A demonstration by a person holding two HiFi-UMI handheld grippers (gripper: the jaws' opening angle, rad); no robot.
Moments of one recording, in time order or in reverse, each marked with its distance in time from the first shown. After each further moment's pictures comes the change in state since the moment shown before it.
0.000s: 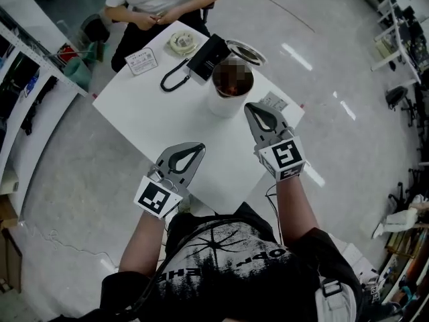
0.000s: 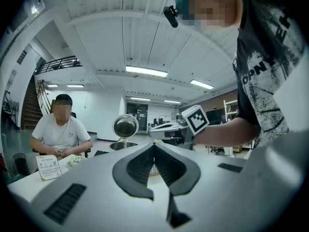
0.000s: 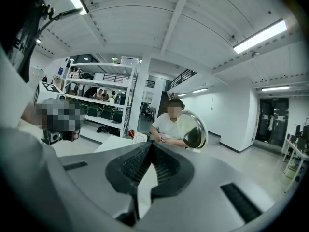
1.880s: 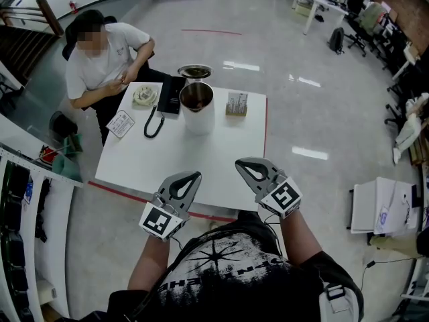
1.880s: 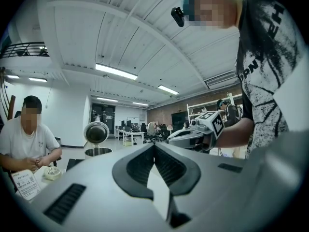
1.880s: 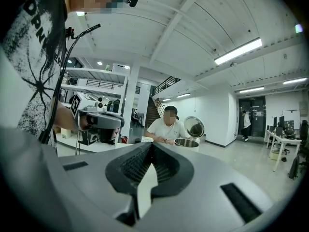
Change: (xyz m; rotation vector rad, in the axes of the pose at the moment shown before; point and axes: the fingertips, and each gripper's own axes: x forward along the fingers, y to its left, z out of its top) left arm -0.075 -0.032 0.012 0.081 -0.005 -0.439; right arm -0.113 0.158 0.000 0.099 -0.070 -0.202
